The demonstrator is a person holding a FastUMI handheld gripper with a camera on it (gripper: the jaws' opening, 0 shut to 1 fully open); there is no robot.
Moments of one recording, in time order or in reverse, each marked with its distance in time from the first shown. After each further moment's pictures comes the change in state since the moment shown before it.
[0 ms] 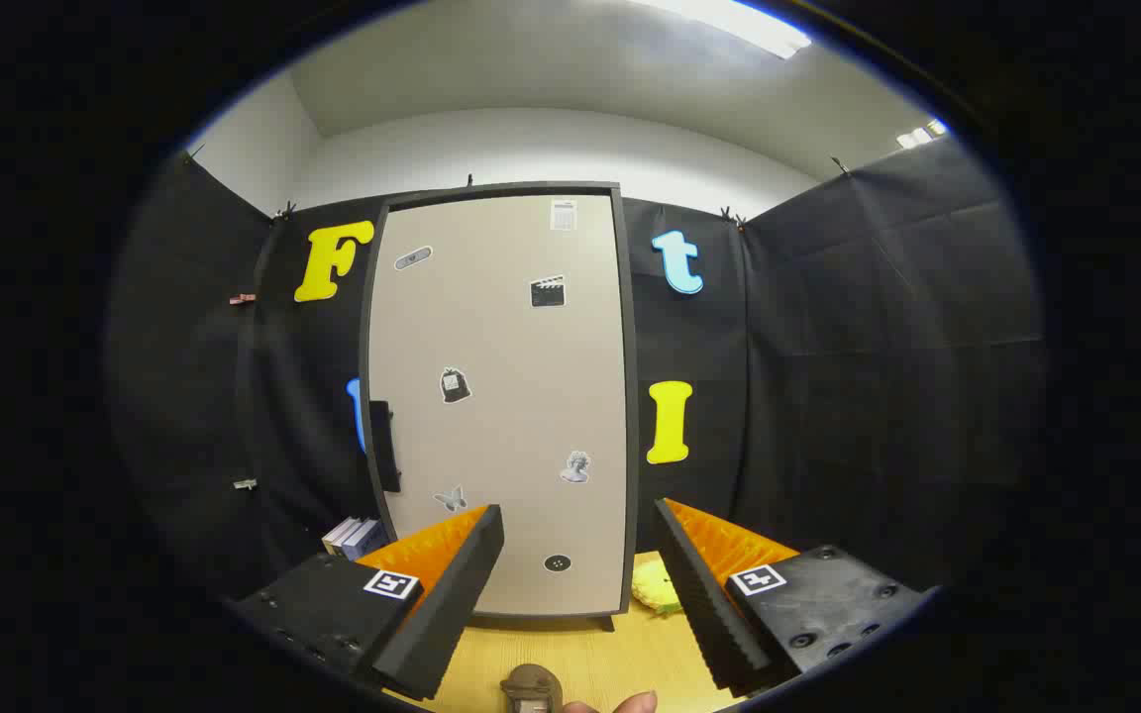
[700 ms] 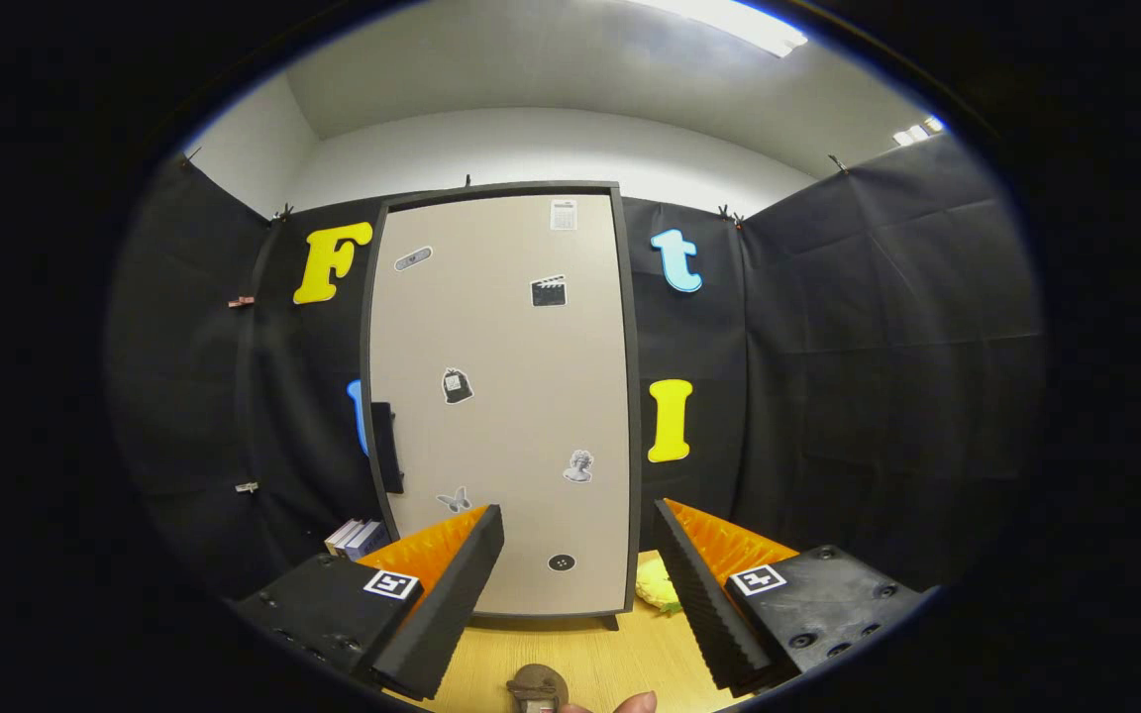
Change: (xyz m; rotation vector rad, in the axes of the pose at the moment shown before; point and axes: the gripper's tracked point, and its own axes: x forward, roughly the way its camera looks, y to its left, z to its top) arm 0.000 0.008 -0.001 0.011 0.006 0.003
